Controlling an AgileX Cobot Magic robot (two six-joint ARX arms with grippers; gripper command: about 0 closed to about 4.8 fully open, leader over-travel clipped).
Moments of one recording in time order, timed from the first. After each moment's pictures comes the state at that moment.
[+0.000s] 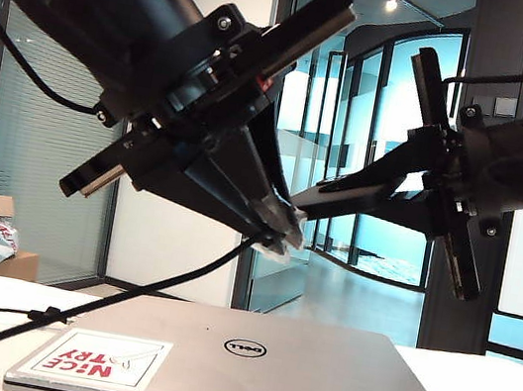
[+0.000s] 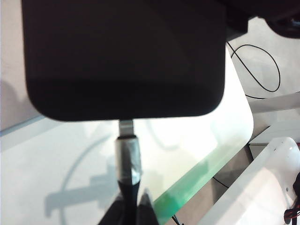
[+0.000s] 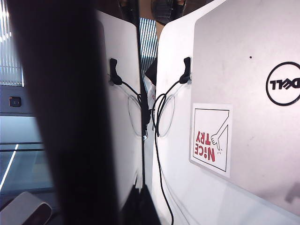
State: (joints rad) left arm -0.92 1.37 0.71 -0.08 0.18 -0.64; right arm 0.37 1.50 0.52 0.62 -0.70 1.08
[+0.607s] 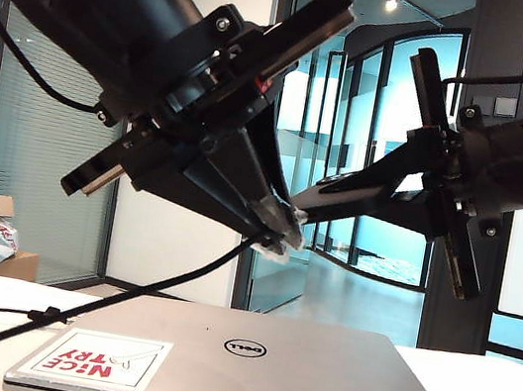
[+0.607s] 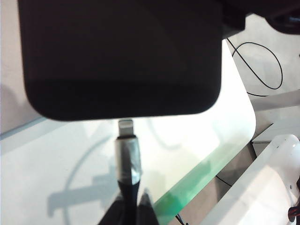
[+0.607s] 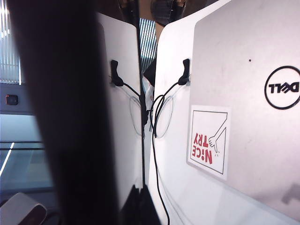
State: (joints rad) left arm -0.92 1.37 0.71 -0.08 0.18 -0.62; right arm 0.37 1.50 0.52 0.62 -0.69 1.05
